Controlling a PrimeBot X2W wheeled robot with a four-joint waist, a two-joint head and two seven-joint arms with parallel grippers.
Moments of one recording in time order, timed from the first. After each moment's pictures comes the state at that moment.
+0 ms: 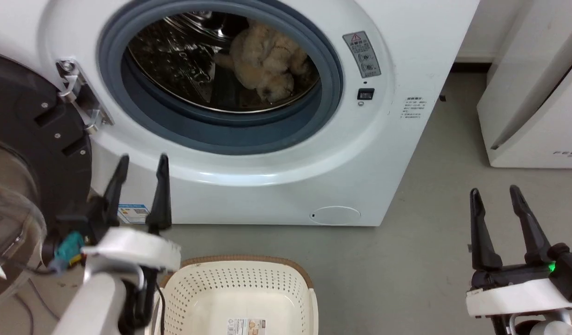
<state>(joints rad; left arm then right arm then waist) -0.33 0.37 -0.29 0.19 -0.54 0.12 -0.26 -0.06 -0.05 -0.07 -0.01 0.14 0.13 -0.26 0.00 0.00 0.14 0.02</state>
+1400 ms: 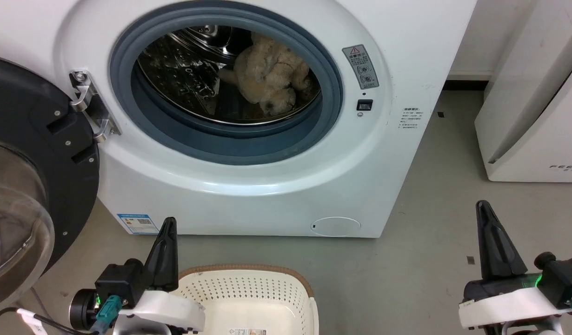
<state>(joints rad) -0.05 0.15 -0.14 0.12 -0.26 0.05 -0.24 -0.02 -0.05 -0.04 0.00 0.14 0.13 -0.25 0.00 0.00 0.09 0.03</state>
